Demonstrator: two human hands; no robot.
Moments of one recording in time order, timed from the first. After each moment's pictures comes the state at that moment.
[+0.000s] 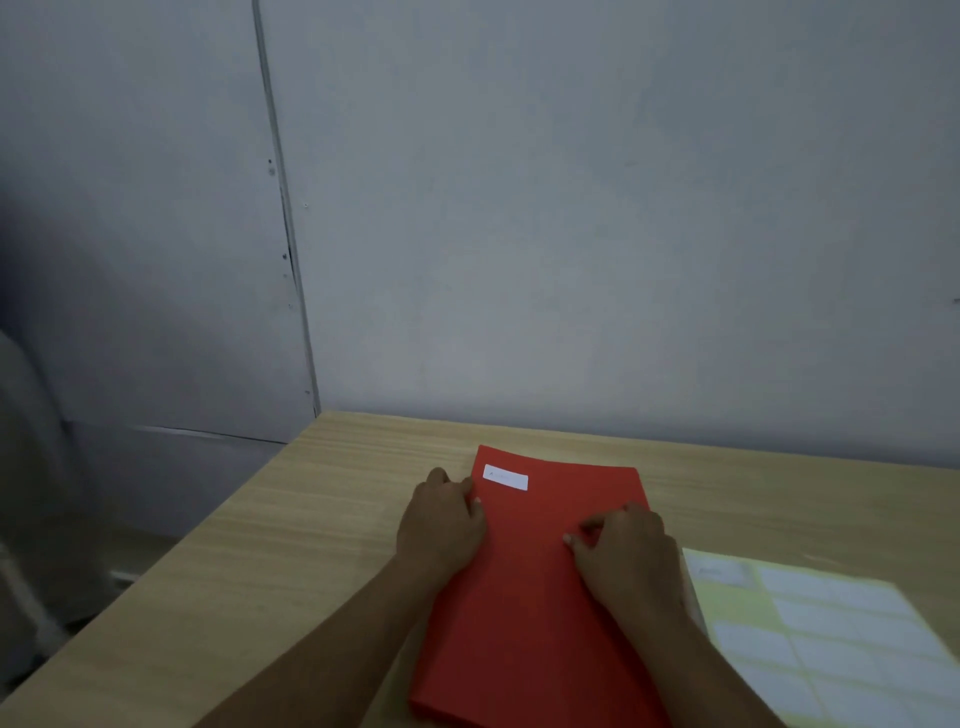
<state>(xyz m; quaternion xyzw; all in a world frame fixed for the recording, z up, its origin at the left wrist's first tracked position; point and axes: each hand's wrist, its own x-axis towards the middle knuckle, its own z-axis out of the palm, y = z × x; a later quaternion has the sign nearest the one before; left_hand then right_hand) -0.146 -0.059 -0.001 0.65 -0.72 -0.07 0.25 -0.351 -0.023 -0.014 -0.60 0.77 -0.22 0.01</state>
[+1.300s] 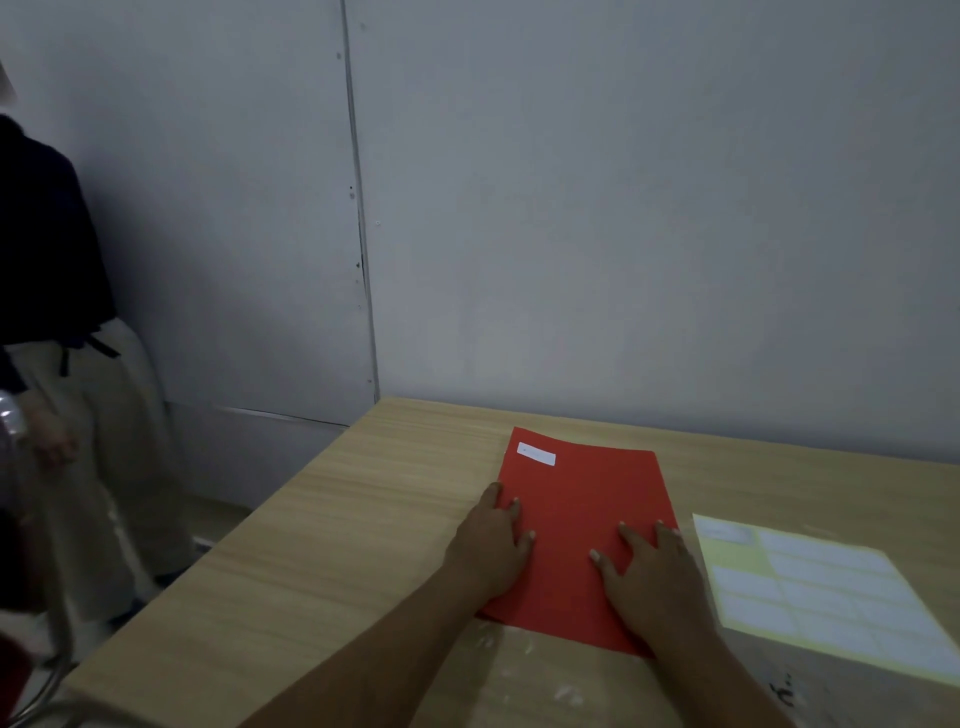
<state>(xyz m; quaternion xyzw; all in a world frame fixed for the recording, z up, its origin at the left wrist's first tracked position) -0.144 0.031 -0.019 0.62 -0.75 -0.10 0.19 -0.346 0.064 -0.034 -0.62 0.75 -0.21 0.08</state>
